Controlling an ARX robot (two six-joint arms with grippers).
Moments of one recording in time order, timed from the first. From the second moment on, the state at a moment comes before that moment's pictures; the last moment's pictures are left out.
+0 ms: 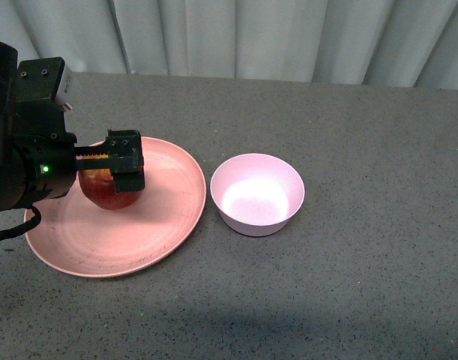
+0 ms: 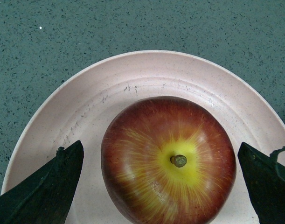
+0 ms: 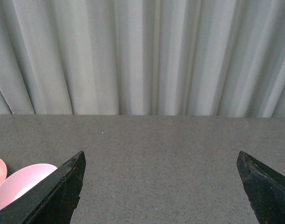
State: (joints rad) left arm -0.23 2.01 0.67 0.73 -0.10 -0.18; right arm 0.00 0.00 0.01 0.00 0.00 -0.01
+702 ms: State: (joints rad) left arm -0.24 2.01 0.67 0.72 -0.08 -0.17; right arm 0.00 0.00 0.01 0.00 0.00 -0.01
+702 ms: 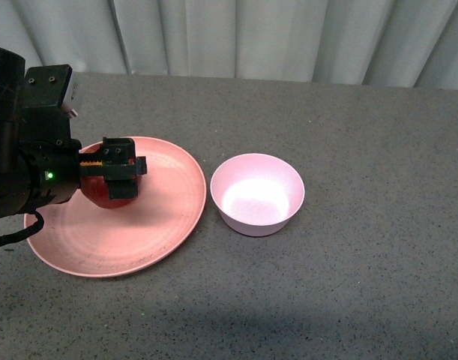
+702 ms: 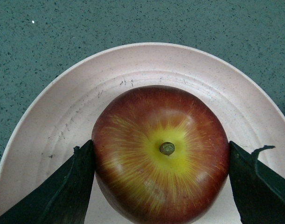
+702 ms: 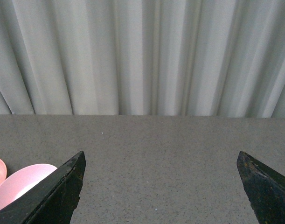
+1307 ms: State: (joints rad) left arm -0.47 1.92 0.75 0.67 -0.11 -0.28; right arm 0.00 0.00 0.01 0.00 0.00 -0.01
